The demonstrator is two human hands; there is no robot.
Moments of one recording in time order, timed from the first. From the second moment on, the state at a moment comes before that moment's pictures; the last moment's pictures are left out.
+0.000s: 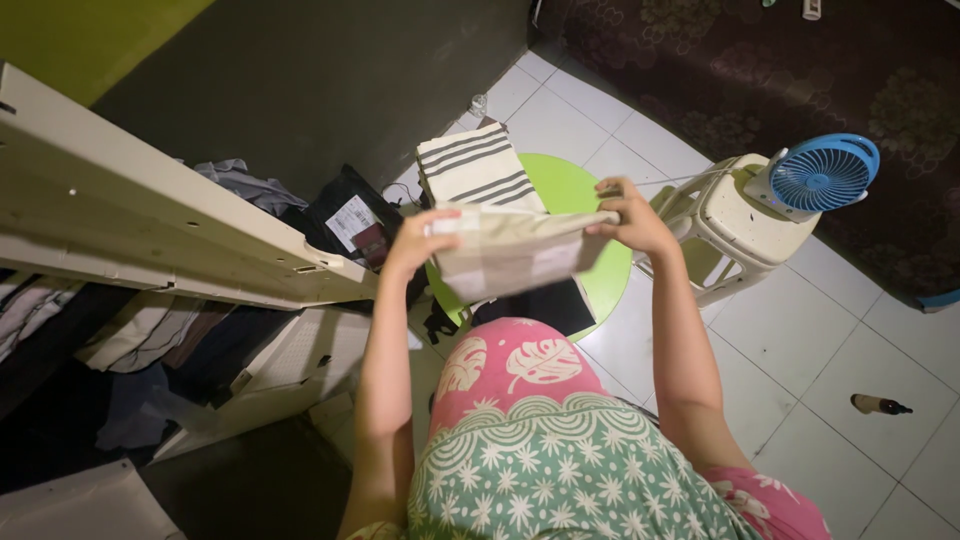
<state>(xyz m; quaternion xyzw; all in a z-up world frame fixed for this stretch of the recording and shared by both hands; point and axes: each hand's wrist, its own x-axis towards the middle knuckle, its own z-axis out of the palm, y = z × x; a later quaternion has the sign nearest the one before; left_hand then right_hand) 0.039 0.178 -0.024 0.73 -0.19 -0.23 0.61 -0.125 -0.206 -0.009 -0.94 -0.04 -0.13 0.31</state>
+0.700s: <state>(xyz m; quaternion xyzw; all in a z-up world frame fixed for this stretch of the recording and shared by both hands) 0.035 0.134 0.019 0.70 -0.28 -0.04 0.65 -0.115 -0.240 -0.016 -0.77 0.04 0.13 0.62</state>
